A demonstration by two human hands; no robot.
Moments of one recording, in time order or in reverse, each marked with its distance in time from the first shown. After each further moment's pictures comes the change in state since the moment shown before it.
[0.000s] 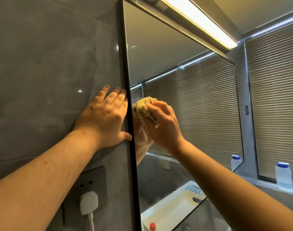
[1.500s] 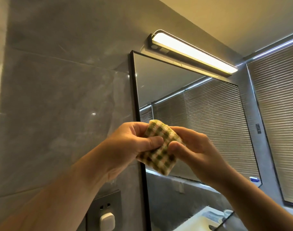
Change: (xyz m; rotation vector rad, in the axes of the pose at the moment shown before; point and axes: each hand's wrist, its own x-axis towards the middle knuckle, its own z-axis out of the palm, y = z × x) left_hand -0.009 0.018 -0.122 -1.893 -0.275 -0.410; right_hand 0.048 -0.099 -0.135 0.686 -0.391 0.410
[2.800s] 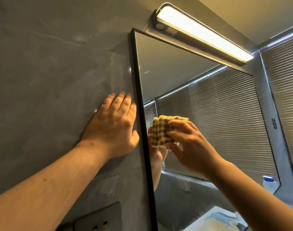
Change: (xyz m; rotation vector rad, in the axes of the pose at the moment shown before) left_hand 0.082 -0.061 -0.072 1.902 0.410 0.396; right_hand 0.050 0.131 0.008 -0.886 0.115 -0.374
